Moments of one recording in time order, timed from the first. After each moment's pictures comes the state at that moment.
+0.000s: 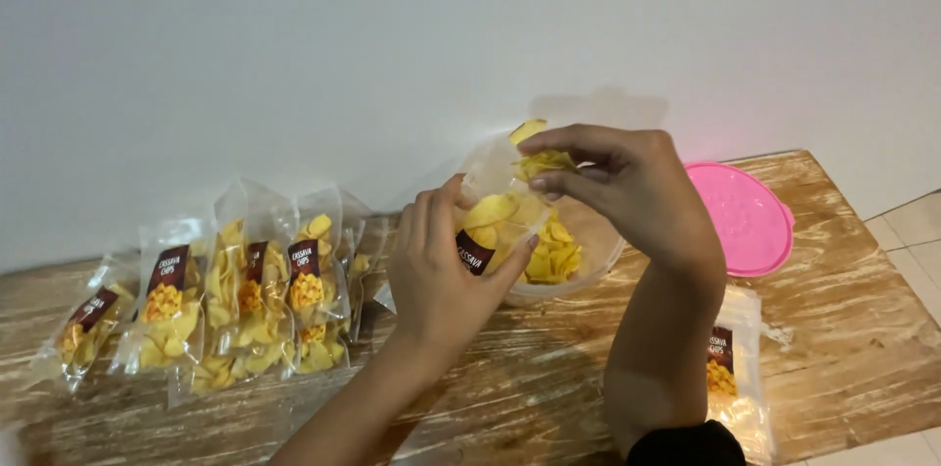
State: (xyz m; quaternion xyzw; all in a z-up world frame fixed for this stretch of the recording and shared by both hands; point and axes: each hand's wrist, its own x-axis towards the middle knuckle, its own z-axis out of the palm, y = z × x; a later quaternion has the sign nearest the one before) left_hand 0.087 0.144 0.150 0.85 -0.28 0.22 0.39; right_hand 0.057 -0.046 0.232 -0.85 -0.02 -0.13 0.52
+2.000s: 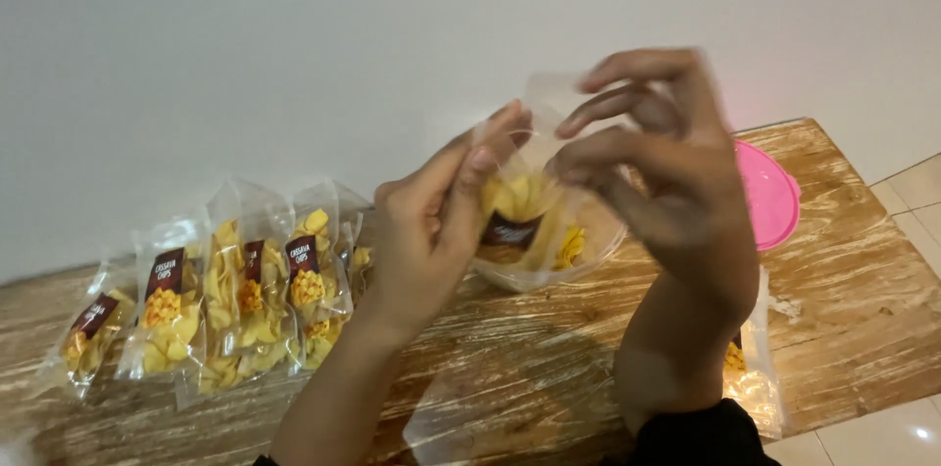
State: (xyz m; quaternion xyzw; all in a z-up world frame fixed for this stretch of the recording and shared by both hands) left_hand 0.100 0.156 0.218 0.72 -0.38 0.02 0.58; right_hand 0.028 -0.038 0.244 -0.84 -0.20 -0.33 0.38
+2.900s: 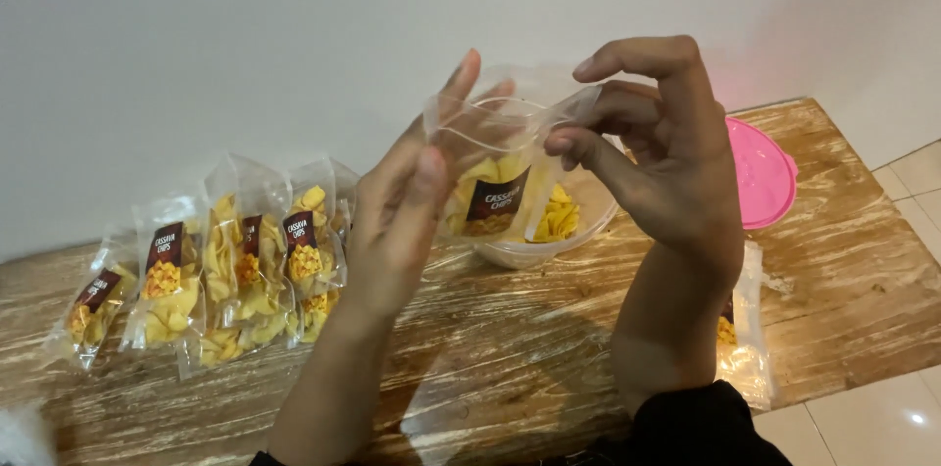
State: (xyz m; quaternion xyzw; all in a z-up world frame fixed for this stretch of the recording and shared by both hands) left_hand 0.092 0.166 0.206 0.50 -0.43 -0.07 0.74; right_hand 0.023 -0.036 0.233 -0.79 -0.18 -0.31 0.49
